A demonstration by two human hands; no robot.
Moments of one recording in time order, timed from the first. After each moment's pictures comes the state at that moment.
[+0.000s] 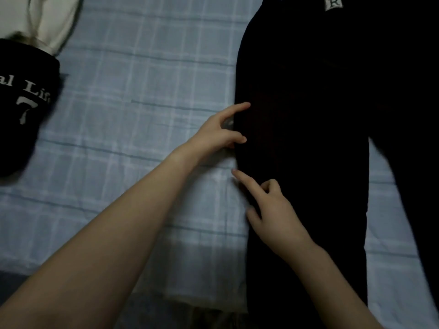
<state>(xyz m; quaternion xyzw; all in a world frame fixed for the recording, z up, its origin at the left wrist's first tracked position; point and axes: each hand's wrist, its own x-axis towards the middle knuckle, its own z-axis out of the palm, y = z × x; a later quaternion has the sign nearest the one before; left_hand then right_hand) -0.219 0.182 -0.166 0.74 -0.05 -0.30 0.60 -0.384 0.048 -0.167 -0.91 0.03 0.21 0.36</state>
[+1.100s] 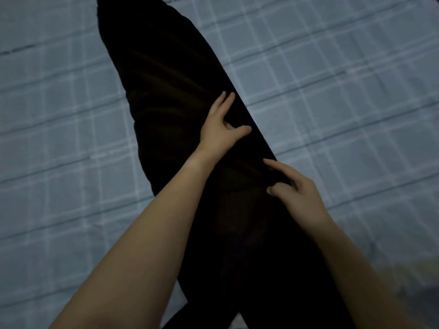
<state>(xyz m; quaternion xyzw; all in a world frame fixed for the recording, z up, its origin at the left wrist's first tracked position) -0.299 -0.269 -0.185 0.82 -0.18 -0.22 0.50 -0.494 -0.360 -0.163 -0.63 0.34 0.01 0.70</state>
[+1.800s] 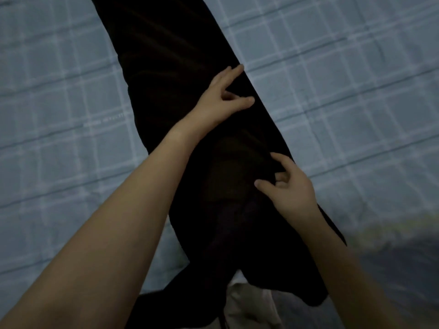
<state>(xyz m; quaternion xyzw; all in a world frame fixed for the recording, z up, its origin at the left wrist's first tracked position) -0.316 -0.246 -0.150 0.77 -0.24 -0.33 0.49 -0.534 -0.313 -0.161 -0.71 0.40 0.02 0.58</state>
